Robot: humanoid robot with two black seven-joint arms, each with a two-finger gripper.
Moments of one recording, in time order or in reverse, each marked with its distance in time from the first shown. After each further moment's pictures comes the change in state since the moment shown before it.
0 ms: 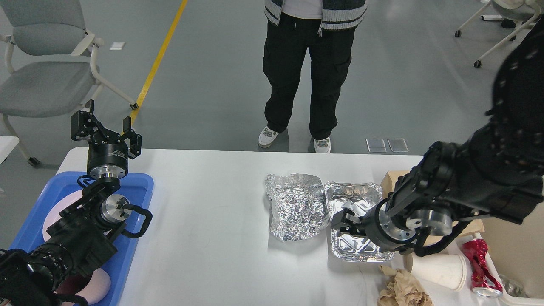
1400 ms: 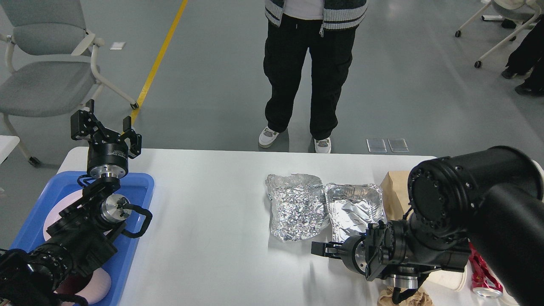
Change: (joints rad) left arm 0.000 0.000 -0.001 0.000 0.002 0.000 0.000; right arm -0.549 0.107 -0.067 -0.381 -0.201 -0.415 0.187
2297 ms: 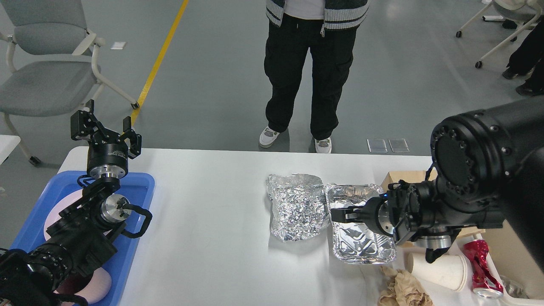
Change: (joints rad) left arm 0.000 0.001 0.000 0.000 0.000 -0.001 0.000; right arm 0.301 -0.065 -0.245 0.153 -0.170 0.011 0.048
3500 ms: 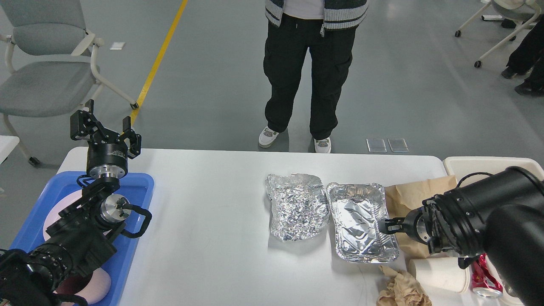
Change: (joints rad) left arm 0.000 0.001 0.000 0.000 0.001 0.001 0.000; right arm -0.457 -0.063 -0.168 -0.503 0.133 0.112 -0.001
